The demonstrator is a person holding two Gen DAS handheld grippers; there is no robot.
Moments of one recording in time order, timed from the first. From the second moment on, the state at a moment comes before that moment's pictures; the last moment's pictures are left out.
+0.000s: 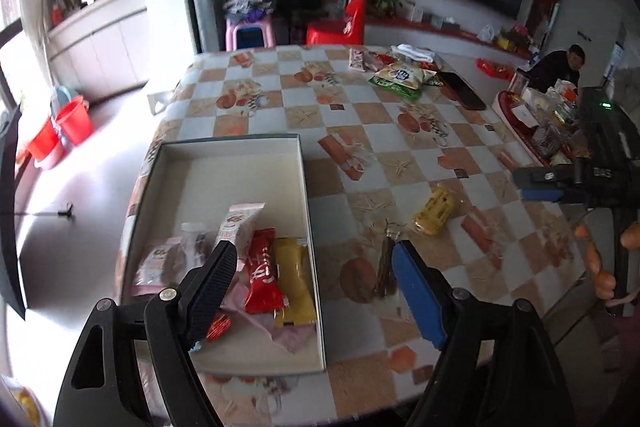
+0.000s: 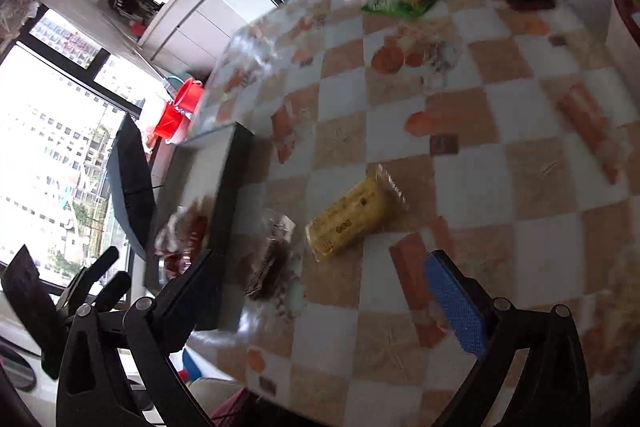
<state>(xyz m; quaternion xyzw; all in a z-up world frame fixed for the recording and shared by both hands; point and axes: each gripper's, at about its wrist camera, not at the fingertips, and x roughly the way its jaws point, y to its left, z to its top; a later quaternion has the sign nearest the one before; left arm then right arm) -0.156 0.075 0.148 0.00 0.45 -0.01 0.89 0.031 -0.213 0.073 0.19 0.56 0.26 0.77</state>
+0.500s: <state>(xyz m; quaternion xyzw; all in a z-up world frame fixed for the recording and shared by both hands) -0.153 0.068 0.195 0.04 0.40 0.02 0.92 0.044 -0.258 0.136 0.19 0.51 0.21 0.81</state>
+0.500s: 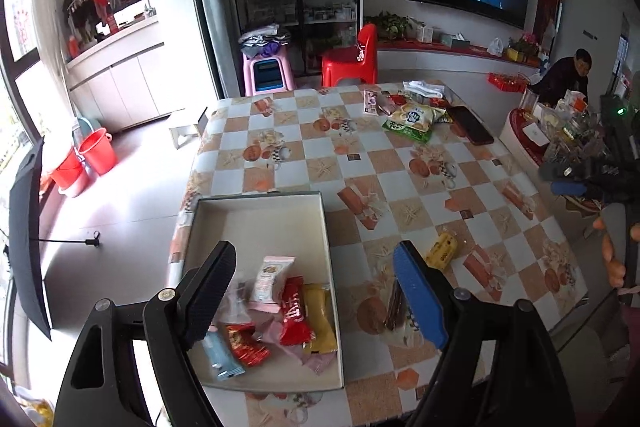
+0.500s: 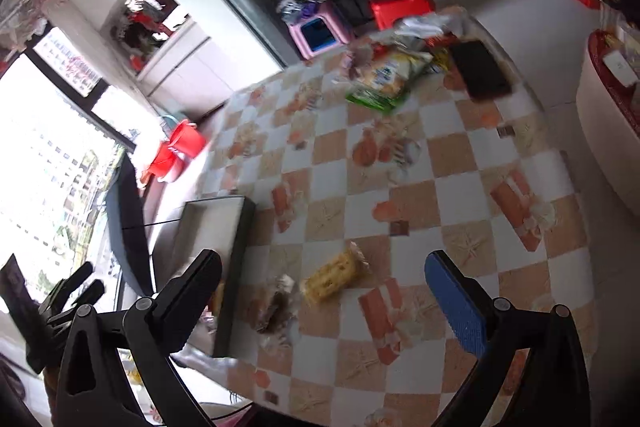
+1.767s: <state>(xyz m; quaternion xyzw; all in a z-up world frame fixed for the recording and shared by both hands) -0.099 -0.027 -0.010 0.06 0.50 -0.07 0.86 0.024 -0.227 -0.014 -0.01 0.48 0.10 0.87</state>
